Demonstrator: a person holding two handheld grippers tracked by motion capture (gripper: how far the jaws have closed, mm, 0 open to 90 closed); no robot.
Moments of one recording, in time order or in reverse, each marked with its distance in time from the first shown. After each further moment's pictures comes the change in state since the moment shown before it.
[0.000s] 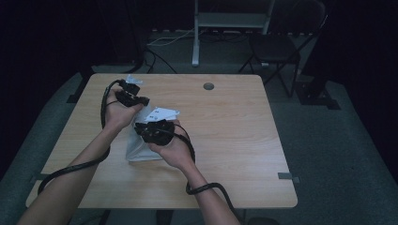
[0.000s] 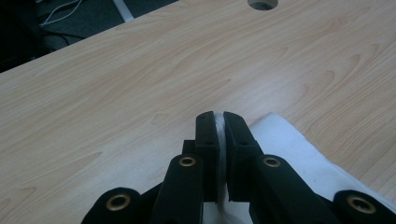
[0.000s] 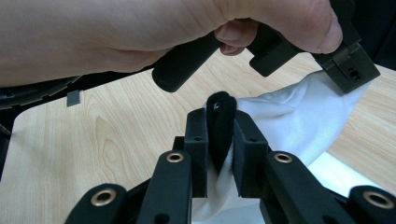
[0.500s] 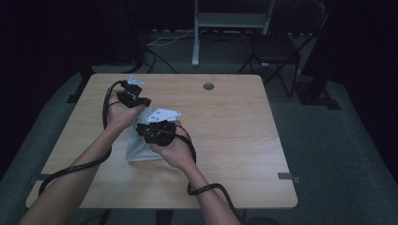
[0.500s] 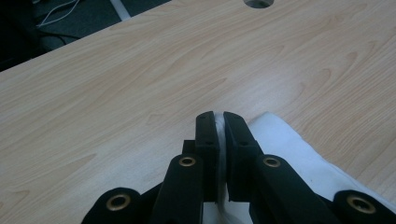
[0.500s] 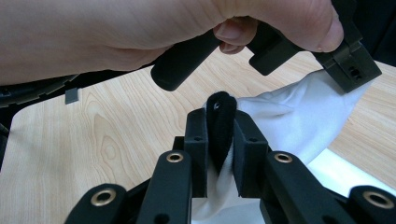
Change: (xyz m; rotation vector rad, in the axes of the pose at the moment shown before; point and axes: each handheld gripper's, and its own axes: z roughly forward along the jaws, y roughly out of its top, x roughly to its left) left arm -0.004 0.000 0.003 -0.002 -0.005 0.008; right arm -0.002 -0.004 -0.001 0.003 -0.006 0.003
